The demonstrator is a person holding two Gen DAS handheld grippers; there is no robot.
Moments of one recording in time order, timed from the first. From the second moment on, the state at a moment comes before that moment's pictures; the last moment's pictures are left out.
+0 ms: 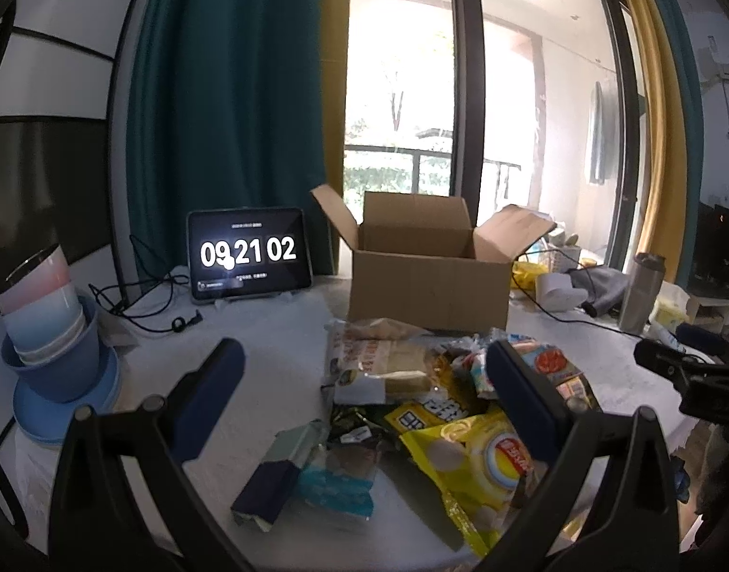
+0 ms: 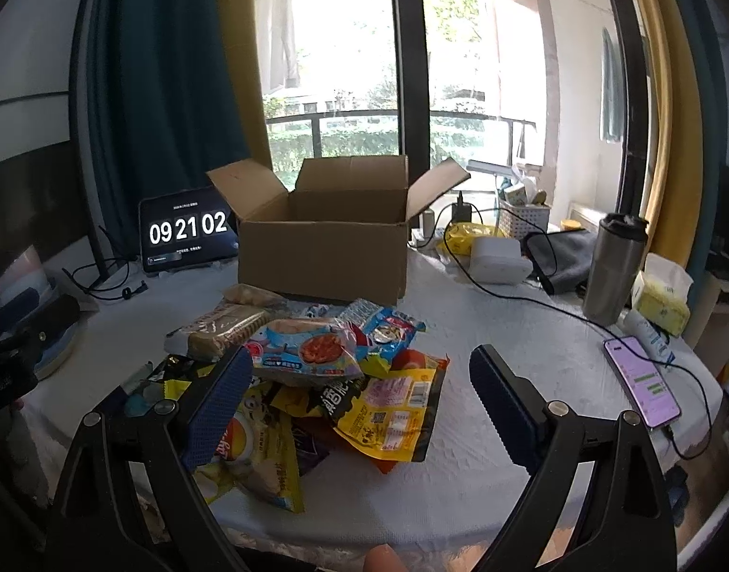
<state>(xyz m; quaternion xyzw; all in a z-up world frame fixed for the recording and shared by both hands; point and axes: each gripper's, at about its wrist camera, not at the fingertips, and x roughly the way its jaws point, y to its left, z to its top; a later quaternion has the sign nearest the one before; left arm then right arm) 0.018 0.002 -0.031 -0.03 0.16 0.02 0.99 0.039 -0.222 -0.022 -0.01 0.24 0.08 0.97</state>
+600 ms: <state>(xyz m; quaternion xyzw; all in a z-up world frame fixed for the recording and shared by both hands) 0.018 0.003 -0.032 -0.04 0.16 0.03 0.99 0.038 -0.220 -0.022 -0.02 0.23 0.08 0.97</state>
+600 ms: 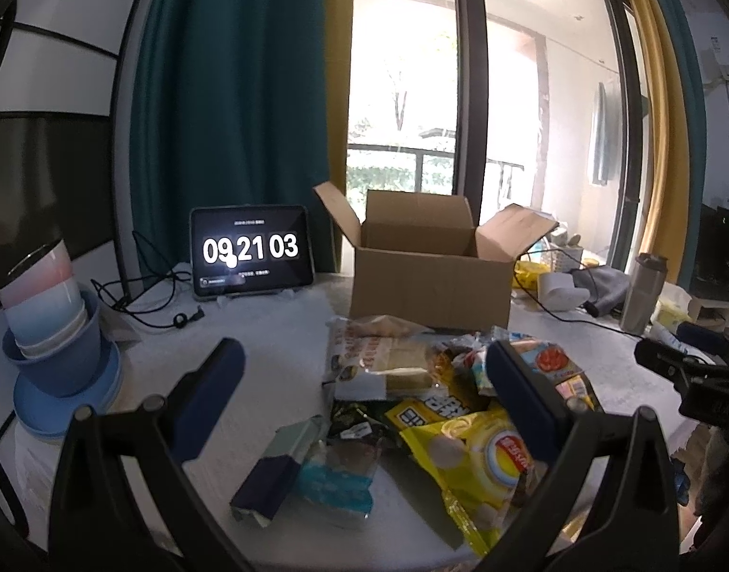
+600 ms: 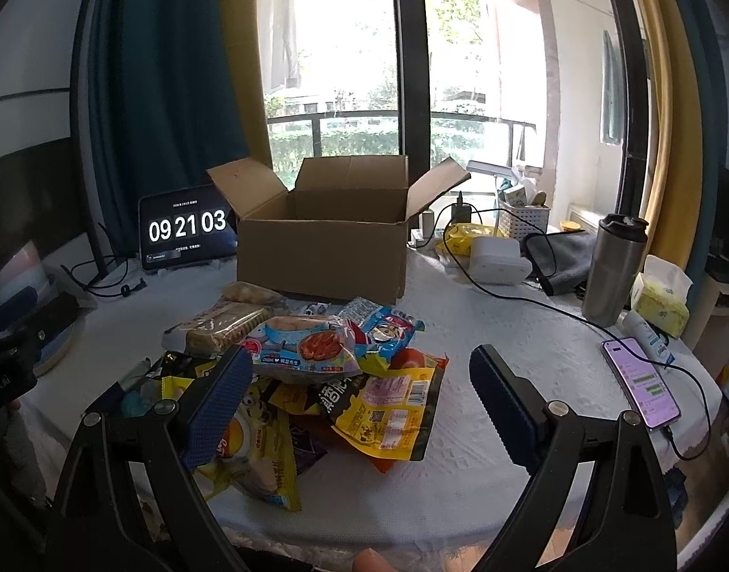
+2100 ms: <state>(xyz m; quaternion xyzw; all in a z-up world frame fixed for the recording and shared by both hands) 0.015 0.003 -0.042 -0.04 0.17 0.02 0.98 0.040 -0.214 -0.033 -0.03 0.24 0.09 0.97</state>
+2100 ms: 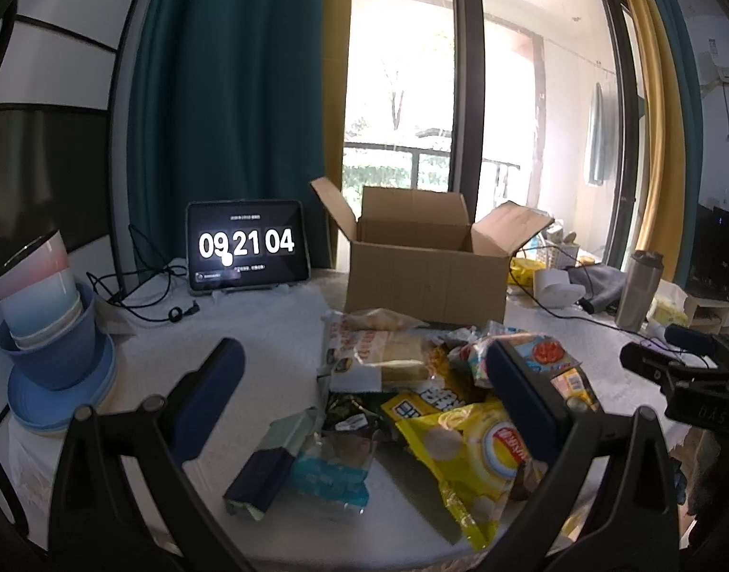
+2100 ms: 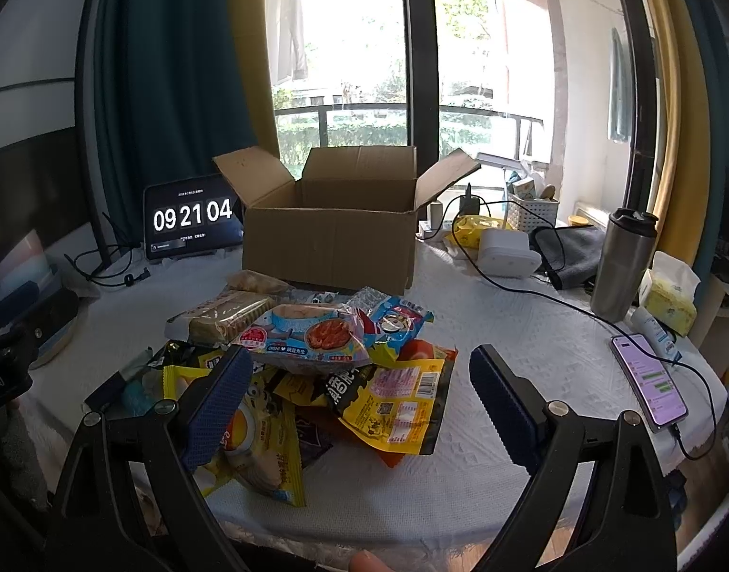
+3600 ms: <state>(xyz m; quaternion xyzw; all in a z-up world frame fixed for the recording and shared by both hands) 0.050 0.112 -0.144 -0.15 0.32 -0.06 0.94 0.084 -0.129 -0.111 -0.07 0.34 0.27 0.90</state>
